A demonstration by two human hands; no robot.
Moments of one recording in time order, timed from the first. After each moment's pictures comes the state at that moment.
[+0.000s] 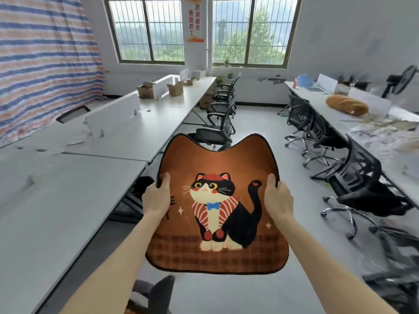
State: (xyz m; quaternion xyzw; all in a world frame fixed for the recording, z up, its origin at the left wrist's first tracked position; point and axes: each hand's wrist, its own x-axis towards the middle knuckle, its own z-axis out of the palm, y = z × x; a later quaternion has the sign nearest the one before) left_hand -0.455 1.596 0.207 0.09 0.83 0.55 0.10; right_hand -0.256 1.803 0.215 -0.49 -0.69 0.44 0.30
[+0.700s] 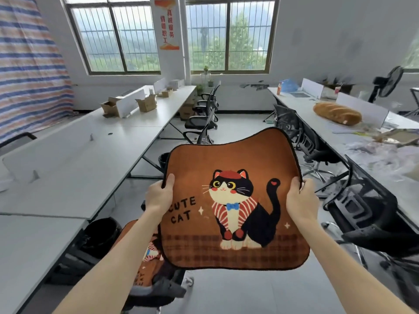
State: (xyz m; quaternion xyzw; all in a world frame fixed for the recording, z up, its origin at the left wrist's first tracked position) left_hand -0.655 2.000 0.214 0.18 0.83 0.52 0.11; right_hand -0.387 2.213 0.214 -0.53 -0.65 0.38 0.39
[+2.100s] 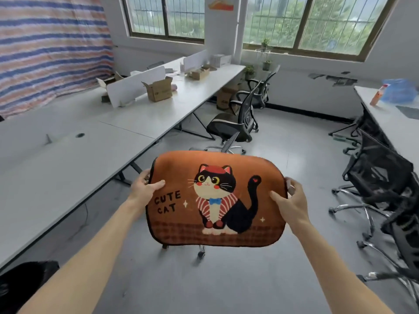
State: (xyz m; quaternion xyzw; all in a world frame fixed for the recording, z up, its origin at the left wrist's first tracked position) left_hand -1.220 2.653 0.139 0.01 0.76 0.63 0.15; right_hand -1.001 2.983 0.141 -0.38 -0.71 0.54 0.22
